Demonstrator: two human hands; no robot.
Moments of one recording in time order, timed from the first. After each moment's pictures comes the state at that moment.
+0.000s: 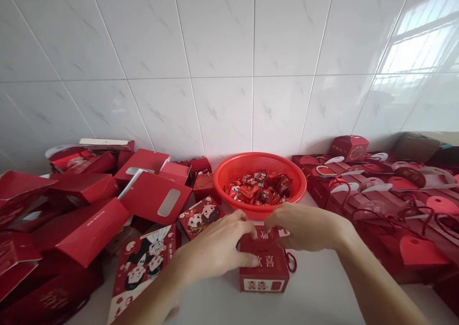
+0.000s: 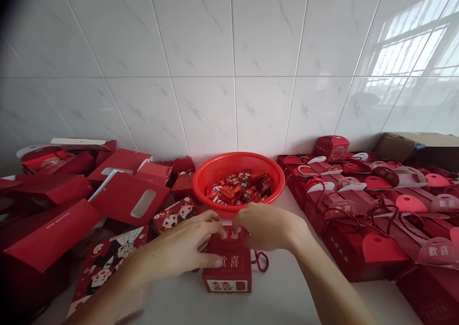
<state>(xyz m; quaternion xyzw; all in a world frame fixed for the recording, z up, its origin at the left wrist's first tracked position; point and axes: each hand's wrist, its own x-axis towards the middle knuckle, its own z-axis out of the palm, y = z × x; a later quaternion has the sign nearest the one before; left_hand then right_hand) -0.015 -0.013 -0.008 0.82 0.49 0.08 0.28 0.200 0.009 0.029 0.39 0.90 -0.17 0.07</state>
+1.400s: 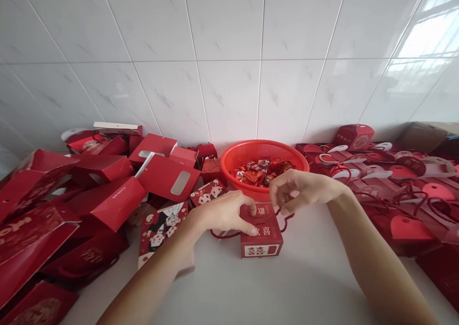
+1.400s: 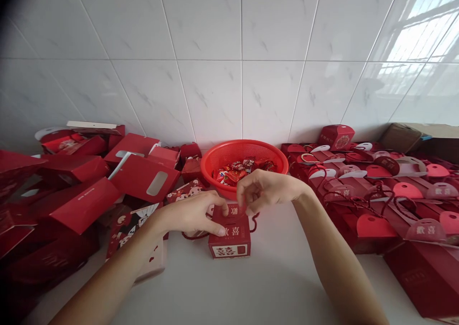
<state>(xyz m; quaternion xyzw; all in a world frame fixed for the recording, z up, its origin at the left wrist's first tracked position) -0.023 0.000 0.001 0.80 0.52 0.02 0.31 0.219 0.036 0.031 0.27 0.81 -0.52 -0.08</state>
